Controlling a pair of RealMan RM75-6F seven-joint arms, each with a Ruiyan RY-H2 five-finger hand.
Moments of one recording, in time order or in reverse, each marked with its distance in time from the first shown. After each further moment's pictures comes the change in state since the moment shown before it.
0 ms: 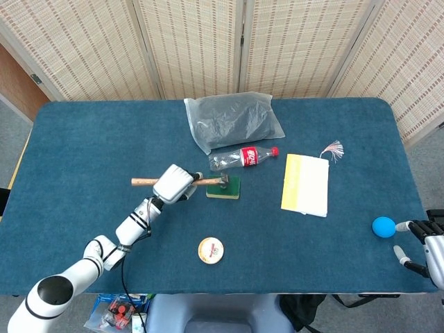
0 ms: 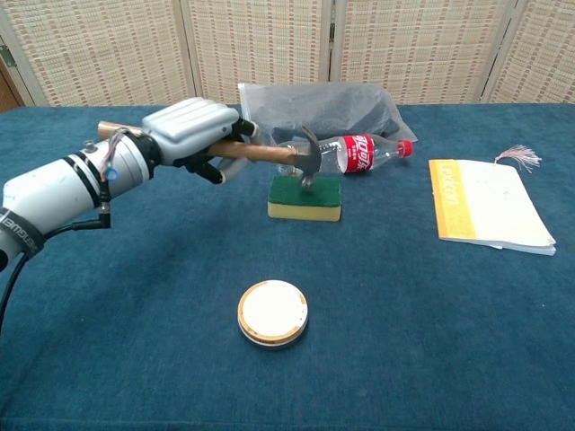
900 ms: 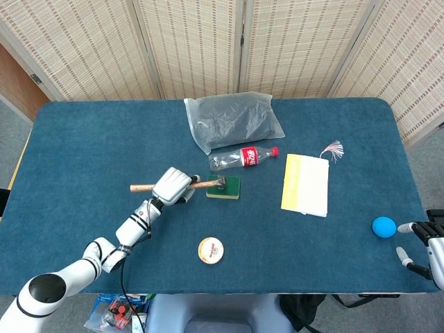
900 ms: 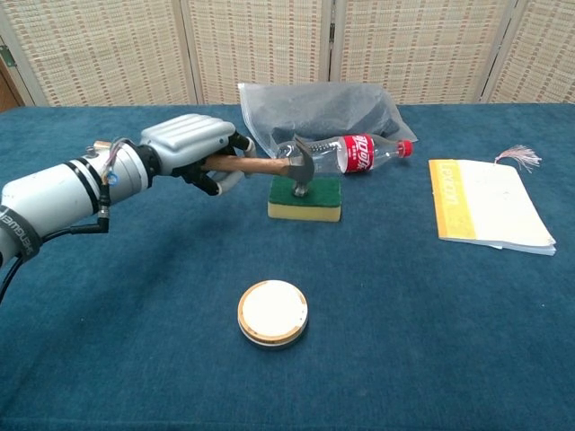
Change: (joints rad) left arm 0.004 0.061 -0.011 -0.151 -0.085 -0.108 0.027; right arm -0.014 0.000 -0.002 0.005 0.000 0.019 0.008
